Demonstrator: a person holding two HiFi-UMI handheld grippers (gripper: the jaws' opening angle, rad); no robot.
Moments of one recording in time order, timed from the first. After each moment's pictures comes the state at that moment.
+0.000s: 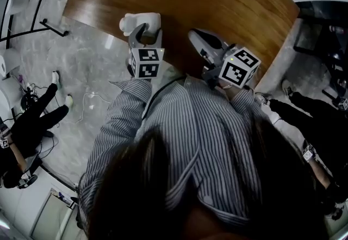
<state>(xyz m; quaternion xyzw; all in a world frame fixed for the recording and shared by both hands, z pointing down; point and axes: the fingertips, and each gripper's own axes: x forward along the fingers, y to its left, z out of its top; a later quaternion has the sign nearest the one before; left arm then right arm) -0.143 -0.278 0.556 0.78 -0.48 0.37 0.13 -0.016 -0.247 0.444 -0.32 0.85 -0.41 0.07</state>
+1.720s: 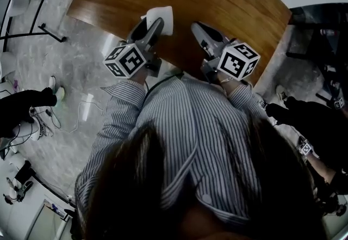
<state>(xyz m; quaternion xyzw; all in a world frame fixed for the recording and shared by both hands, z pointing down) -0.138 -0.287 0.453 0.83 -0.43 -0.05 0.36 -0.014 -0.253 0.429 -0.37 0.85 -0.37 0.05</state>
